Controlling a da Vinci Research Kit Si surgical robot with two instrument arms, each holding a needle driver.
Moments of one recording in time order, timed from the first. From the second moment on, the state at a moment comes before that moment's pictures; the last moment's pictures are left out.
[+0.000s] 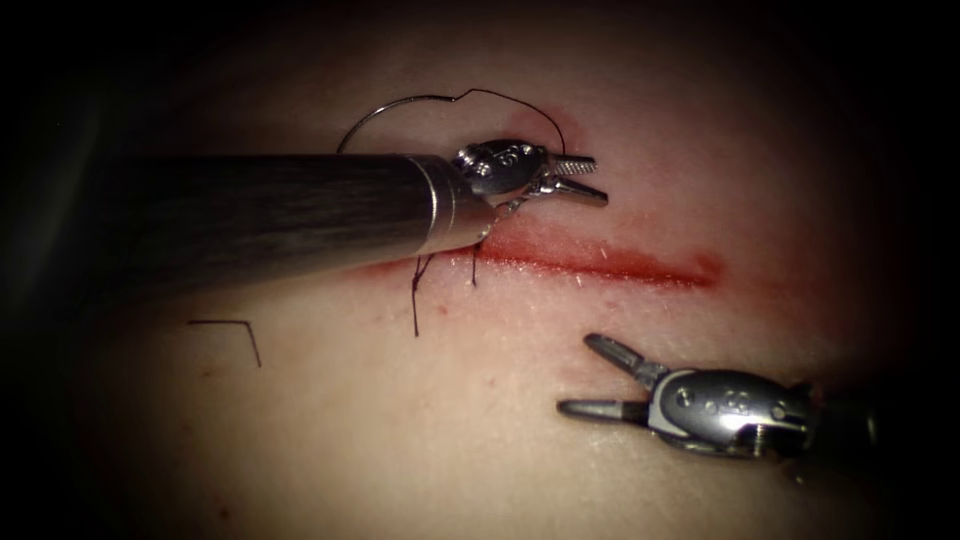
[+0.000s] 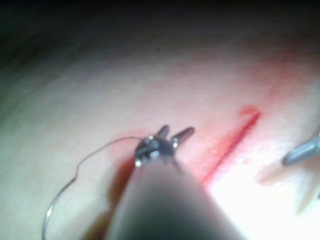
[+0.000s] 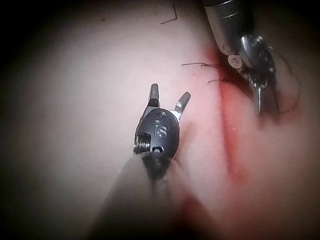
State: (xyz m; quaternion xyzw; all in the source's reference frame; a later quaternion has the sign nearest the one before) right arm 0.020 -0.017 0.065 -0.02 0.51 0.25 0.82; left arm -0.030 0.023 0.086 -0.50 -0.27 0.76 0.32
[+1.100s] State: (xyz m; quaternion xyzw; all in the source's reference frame) right arm 0.021 -0.017 0.065 -0.02 0.50 0.25 0.83; left arm -0.028 0.024 0.093 -0.44 -0.23 0.80 0.34
